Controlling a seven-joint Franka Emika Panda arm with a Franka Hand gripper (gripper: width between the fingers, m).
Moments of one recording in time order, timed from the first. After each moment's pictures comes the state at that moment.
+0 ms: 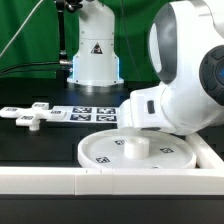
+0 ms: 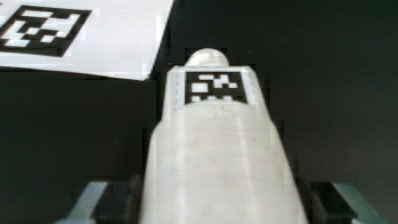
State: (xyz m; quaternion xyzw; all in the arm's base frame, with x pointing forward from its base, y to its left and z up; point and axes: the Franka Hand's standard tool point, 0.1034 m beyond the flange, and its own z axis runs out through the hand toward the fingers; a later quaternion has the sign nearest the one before) arm 0.461 0.111 0.016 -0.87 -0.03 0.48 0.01
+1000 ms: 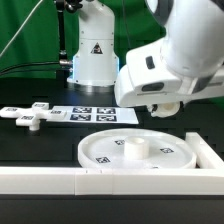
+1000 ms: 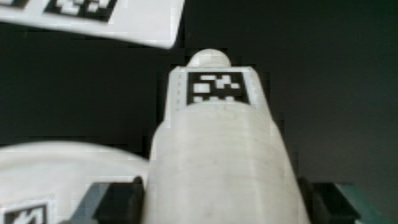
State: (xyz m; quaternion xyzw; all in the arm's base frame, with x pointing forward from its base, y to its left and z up) arm 0.504 0.097 0.068 -0.93 -0.07 0.36 0.05
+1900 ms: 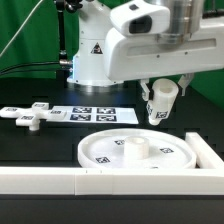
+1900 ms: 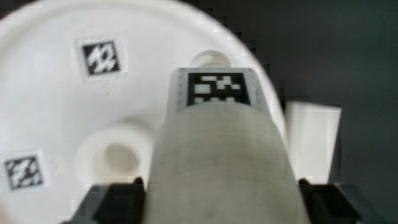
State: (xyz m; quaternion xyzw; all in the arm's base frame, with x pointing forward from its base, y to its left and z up) arm 0.562 0.074 0.112 -0.99 -0.08 0.07 0.04
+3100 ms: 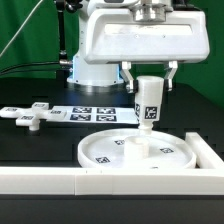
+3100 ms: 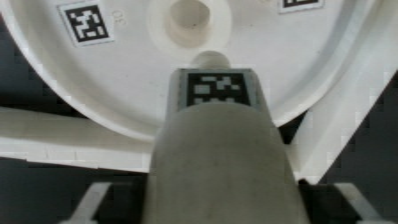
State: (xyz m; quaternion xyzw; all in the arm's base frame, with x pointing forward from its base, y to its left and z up) arm 0.570 0.047 0.116 -0.98 -0.09 -0.18 0.01
